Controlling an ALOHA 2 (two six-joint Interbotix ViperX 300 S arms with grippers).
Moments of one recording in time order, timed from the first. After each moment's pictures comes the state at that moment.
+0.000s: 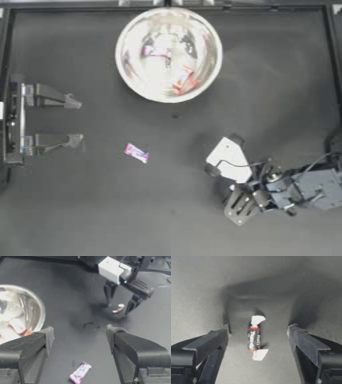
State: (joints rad) left arm 0.14 -0.88 1.10 -0.25 -0.01 0.20; right arm 0.28 0.08 0.67 -0.25 0.70 1.20
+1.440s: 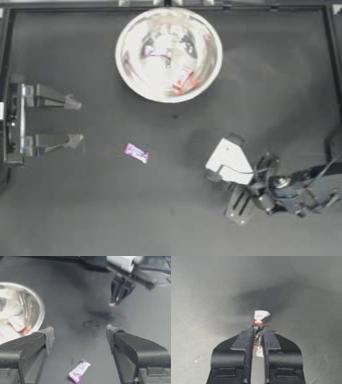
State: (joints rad) left arm 0.14 -0.88 1.11 -0.26 -0.01 0.20; right arm 0.27 -0.03 0.65 -0.45 0.76 1.21
